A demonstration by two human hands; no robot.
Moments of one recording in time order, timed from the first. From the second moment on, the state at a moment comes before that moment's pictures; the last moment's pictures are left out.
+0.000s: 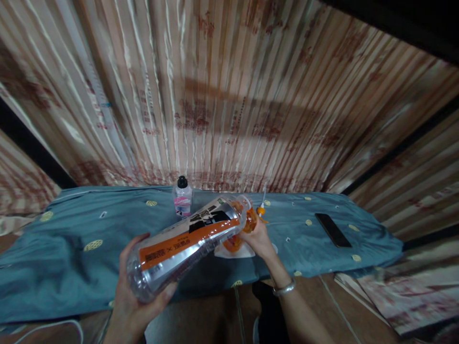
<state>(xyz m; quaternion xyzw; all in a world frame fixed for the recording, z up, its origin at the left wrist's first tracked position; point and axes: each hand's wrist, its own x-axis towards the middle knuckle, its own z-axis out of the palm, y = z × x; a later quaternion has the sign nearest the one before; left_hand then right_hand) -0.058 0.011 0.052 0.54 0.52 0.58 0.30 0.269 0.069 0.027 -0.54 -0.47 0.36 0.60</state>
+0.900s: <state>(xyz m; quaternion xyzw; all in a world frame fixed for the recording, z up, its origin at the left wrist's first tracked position) -0.060 0.008 0.053 0.55 0.52 0.58 0.30 0.269 0.069 0.029 -0.55 -0.49 0.33 0.59</state>
